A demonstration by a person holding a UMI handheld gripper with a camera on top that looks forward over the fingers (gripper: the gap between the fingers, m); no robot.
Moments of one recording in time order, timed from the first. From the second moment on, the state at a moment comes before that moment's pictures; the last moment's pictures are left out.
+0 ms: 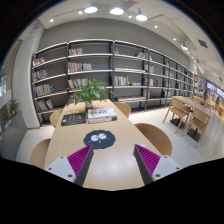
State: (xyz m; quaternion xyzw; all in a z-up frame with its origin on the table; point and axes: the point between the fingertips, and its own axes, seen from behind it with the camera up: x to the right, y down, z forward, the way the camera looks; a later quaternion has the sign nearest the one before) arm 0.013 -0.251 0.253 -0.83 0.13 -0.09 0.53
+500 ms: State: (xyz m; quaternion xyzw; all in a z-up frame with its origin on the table) arm 0.120 -0.253 0.051 -0.90 0.13 -0.07 0.42
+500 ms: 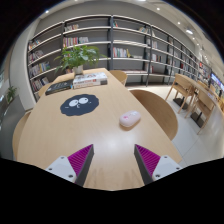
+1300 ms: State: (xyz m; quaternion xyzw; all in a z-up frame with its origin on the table) arm 0.198 -0.075 -0.007 -0.93 0.01 -0.01 0.37
